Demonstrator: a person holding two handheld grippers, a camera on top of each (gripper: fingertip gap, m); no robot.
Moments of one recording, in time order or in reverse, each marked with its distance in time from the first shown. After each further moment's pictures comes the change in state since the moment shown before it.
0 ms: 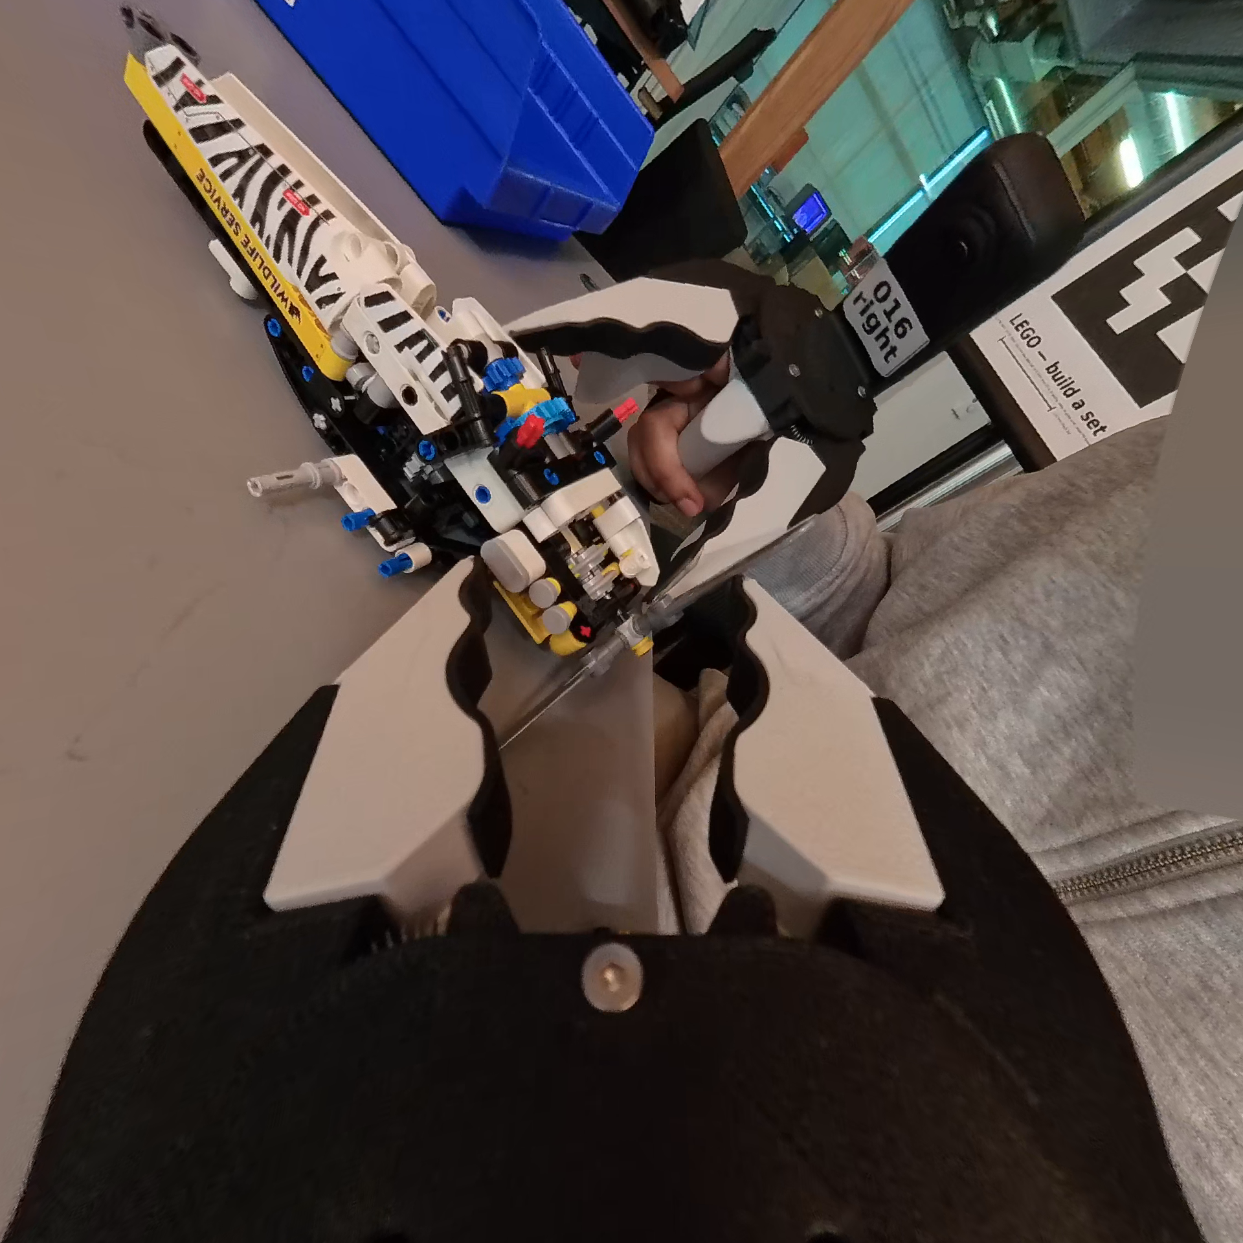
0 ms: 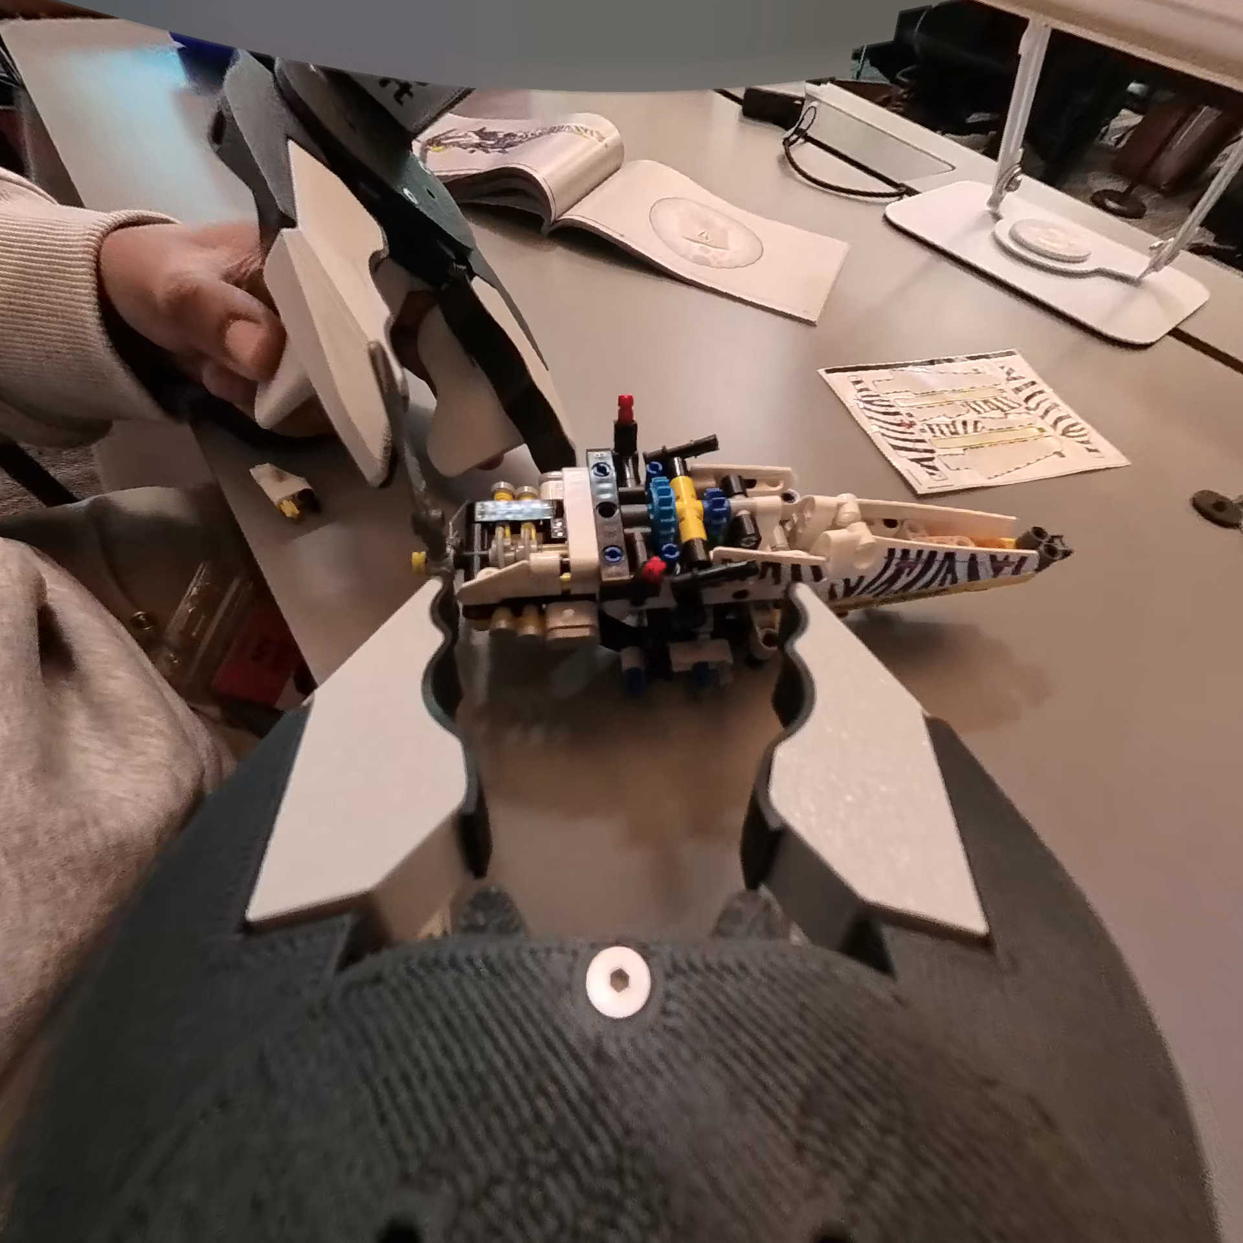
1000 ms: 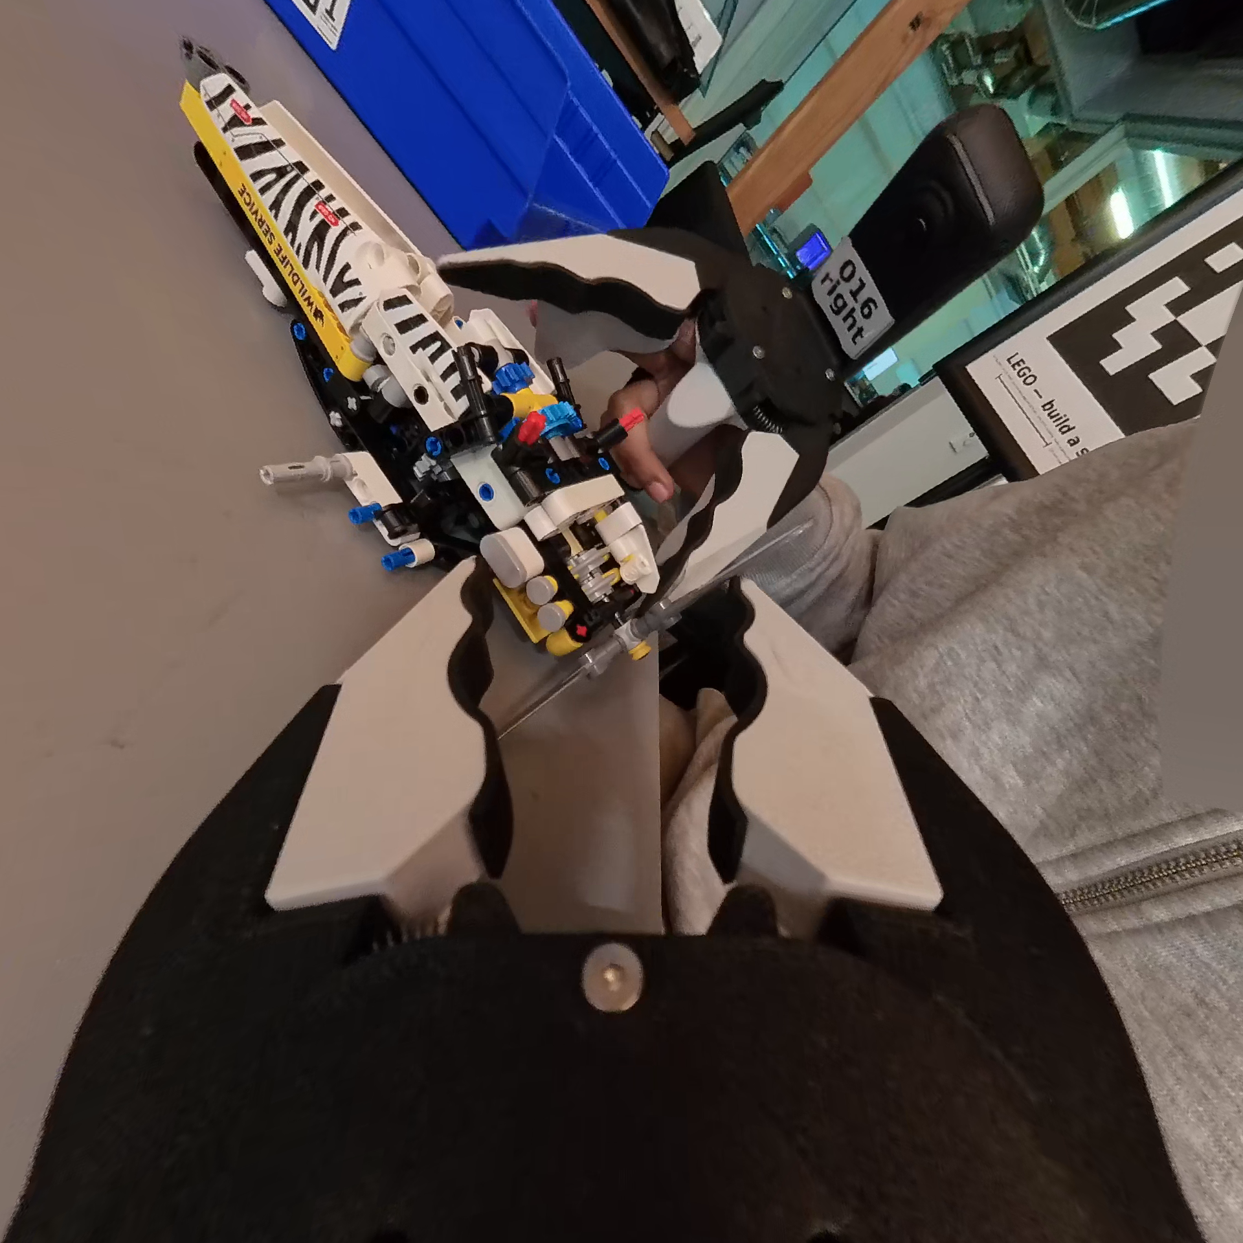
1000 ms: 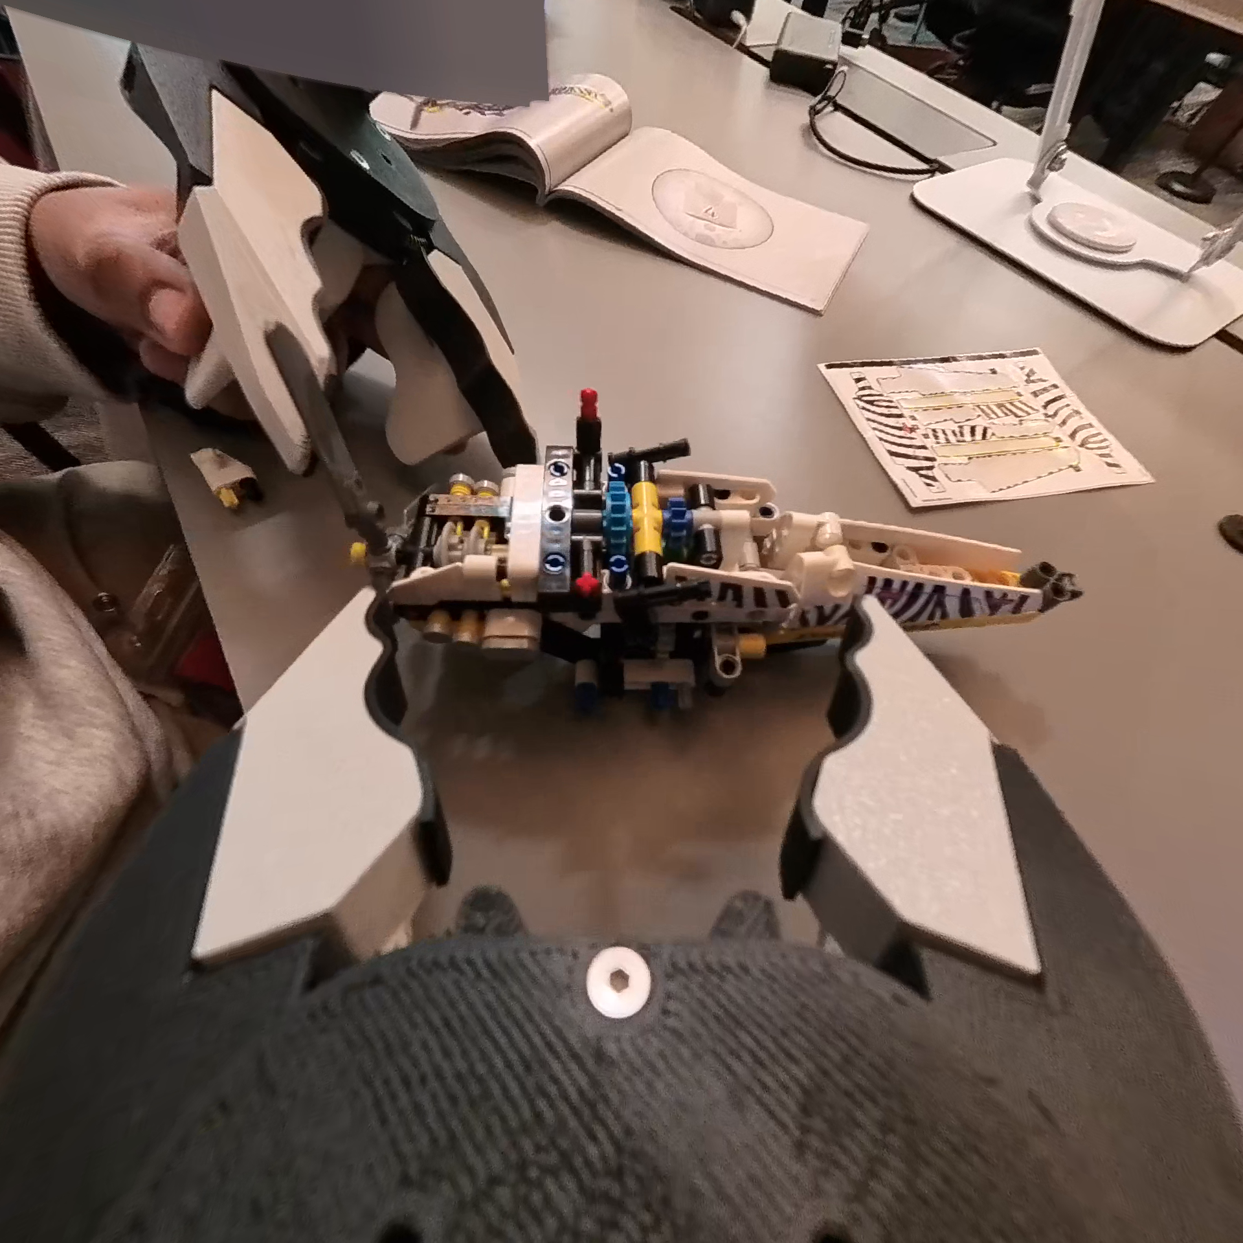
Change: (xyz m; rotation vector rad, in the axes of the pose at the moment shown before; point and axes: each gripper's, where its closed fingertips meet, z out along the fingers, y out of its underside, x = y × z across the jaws) left arm -0.005 -0.006 -0.003 0.040 -0.012 -0.025; right arm 0.018 0.002 0.015 -0.035 -0.051 -0.024
